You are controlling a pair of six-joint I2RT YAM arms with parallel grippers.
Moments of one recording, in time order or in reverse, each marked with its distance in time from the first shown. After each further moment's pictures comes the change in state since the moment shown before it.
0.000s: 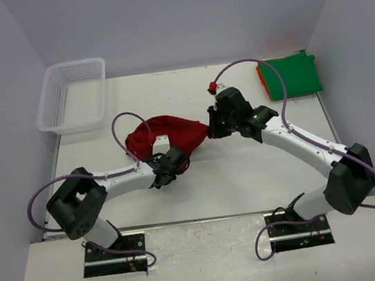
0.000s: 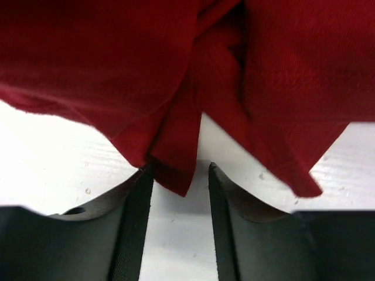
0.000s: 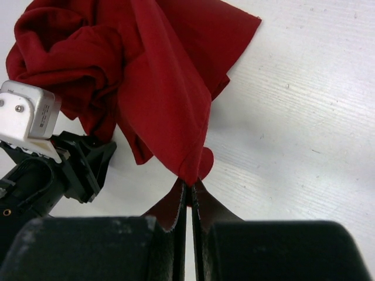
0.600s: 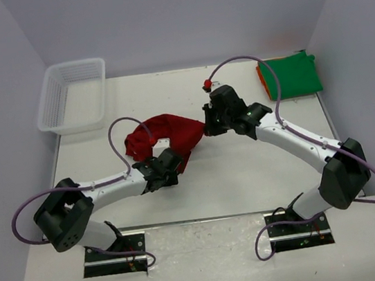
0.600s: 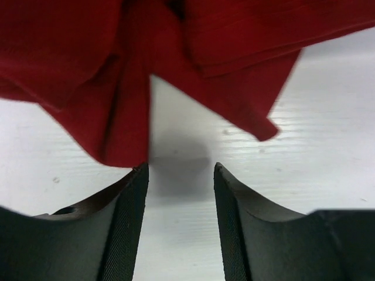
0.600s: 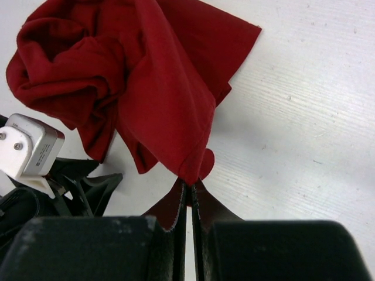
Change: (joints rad) left arm 0.009 -0.130 -0.073 0.089 0.203 0.097; right arm 0.023 0.053 0.067 -0.008 0.040 0.000
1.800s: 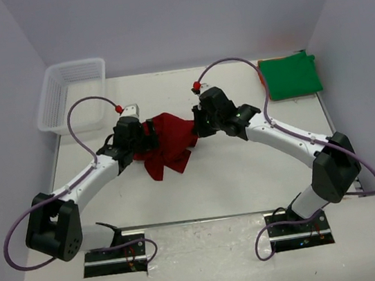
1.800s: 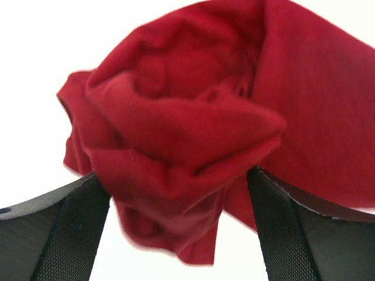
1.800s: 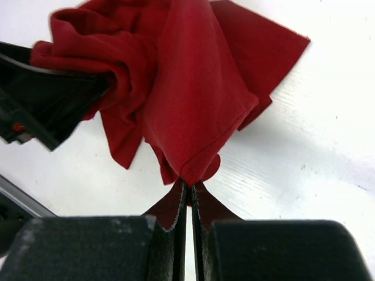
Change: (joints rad) left arm 0.444 -0.077 0.108 0.179 0.185 0.341; right arm 0.053 0.076 0.035 0.080 -0.037 0.033
